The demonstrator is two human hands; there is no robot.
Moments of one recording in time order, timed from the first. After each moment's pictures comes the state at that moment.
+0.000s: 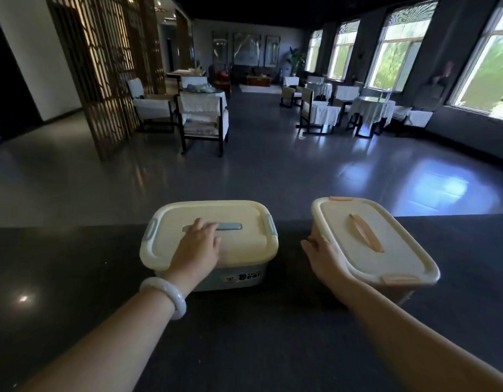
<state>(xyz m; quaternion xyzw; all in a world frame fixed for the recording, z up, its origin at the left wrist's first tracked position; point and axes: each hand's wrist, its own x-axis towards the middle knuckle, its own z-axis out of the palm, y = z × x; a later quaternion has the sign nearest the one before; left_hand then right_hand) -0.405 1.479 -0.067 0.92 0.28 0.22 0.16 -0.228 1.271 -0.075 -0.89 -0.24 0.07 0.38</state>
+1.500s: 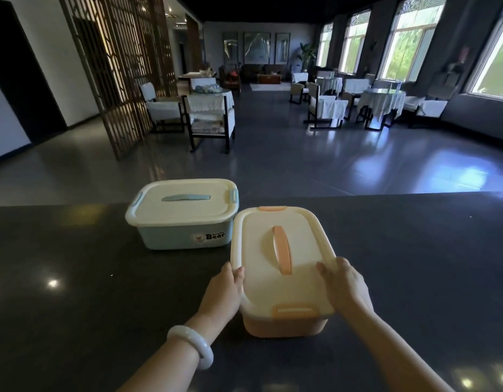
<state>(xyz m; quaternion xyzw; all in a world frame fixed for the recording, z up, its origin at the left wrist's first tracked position) -0.428 1.227 -0.102 0.83 0.38 0.15 0.38 -0.264 1.054 -0.094 -0.93 -0.16 0.08 0.33</state>
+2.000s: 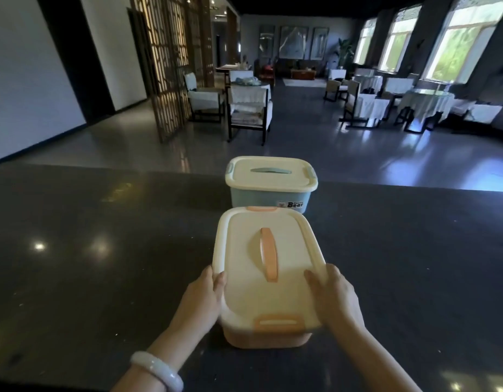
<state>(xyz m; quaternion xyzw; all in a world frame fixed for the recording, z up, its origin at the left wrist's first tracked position) -0.721 1.277 -0.107 0.82 0.43 0.19 0.33 -0.536 1.119 -0.092 -0.91 -0.23 0.11 0.33</state>
